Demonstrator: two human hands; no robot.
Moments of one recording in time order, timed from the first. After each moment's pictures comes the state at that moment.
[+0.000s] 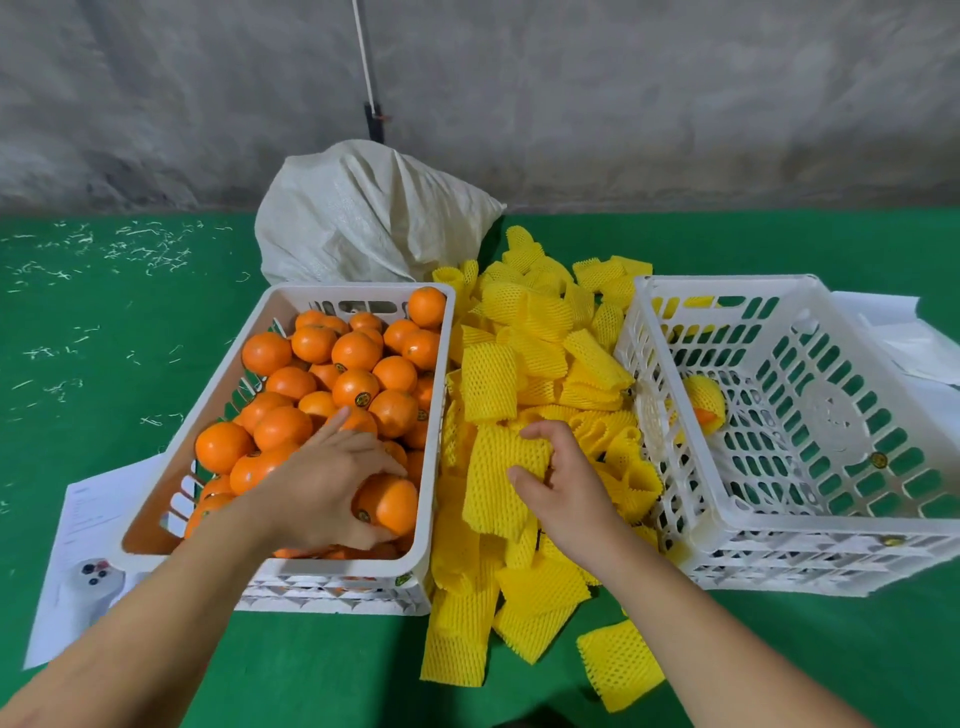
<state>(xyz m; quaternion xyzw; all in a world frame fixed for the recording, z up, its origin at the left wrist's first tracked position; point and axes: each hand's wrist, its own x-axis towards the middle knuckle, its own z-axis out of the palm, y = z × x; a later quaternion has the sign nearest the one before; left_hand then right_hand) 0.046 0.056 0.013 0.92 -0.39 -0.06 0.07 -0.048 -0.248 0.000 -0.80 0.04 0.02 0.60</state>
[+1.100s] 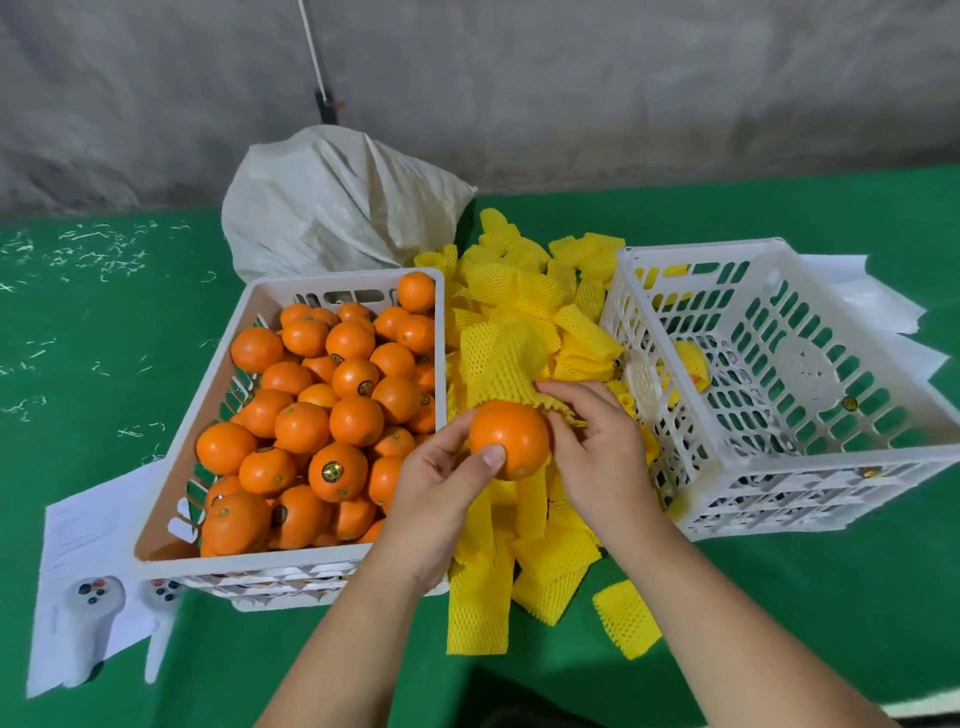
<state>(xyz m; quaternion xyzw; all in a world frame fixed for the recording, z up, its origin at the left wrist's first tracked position) -0.041 -0.048 0.024 0.60 -0.07 -0.18 0.77 -0.064 -0.221 0.033 -0.81 0.06 -0.24 0.53</state>
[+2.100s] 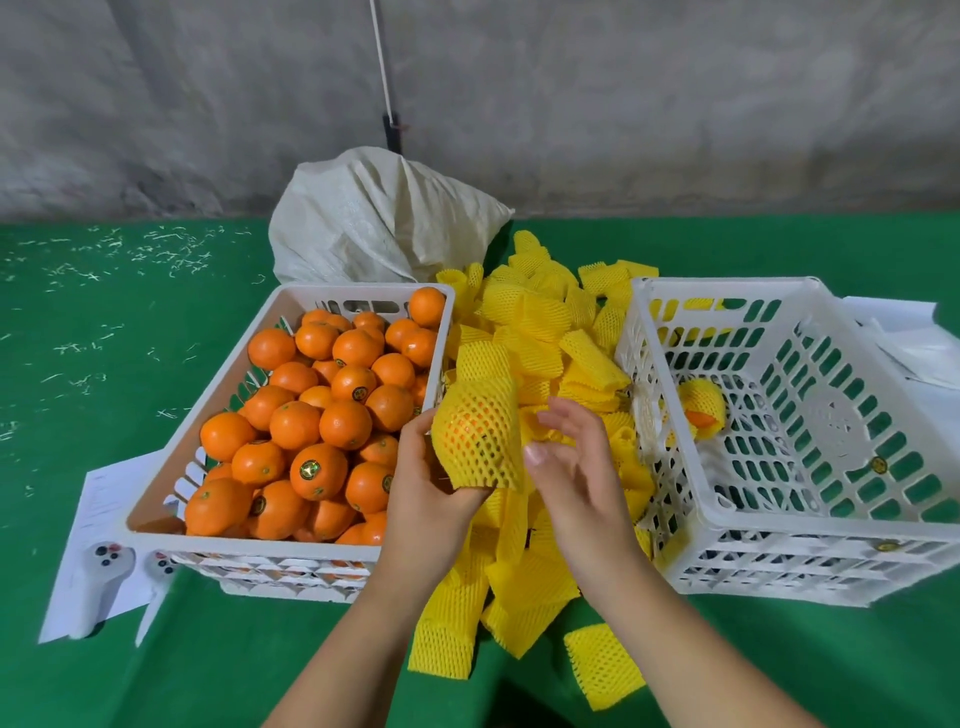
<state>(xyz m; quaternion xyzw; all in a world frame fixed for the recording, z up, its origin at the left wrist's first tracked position) -0.048 -0.092 0.004 0.74 -0.09 0.08 0.66 -0.089 -0.247 0.040 -0.70 0.03 -0.07 0.71</state>
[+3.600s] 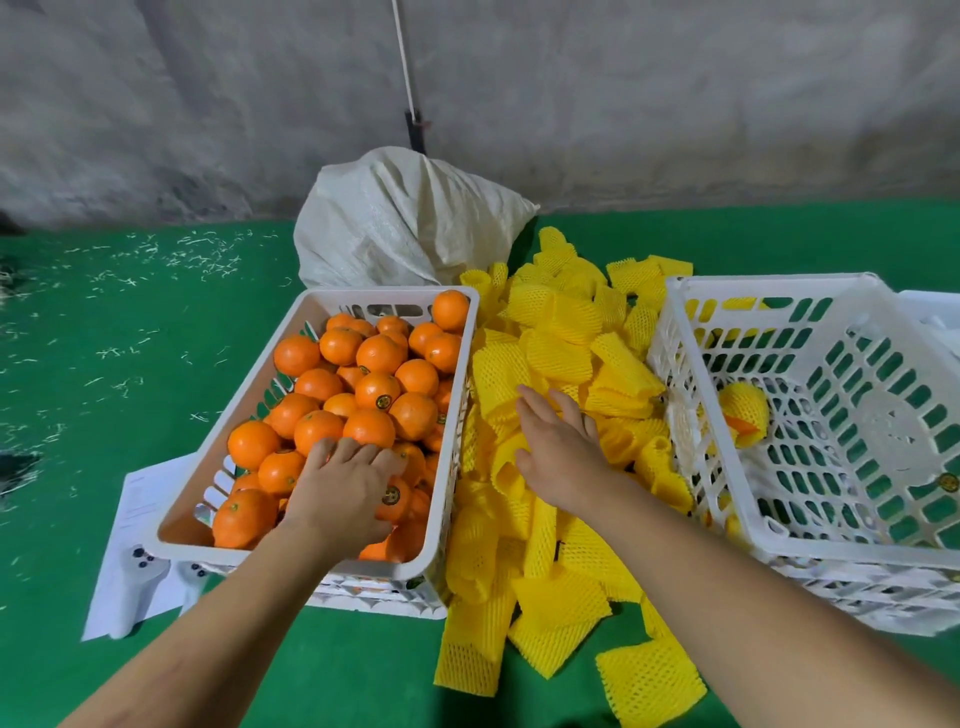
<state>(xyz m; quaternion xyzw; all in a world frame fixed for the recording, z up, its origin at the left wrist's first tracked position) 0.024 0.027 -0.003 0.97 -0.18 -0.04 -0.17 0.034 -0.250 -0.018 -0.98 -0.06 0.08 0.17</state>
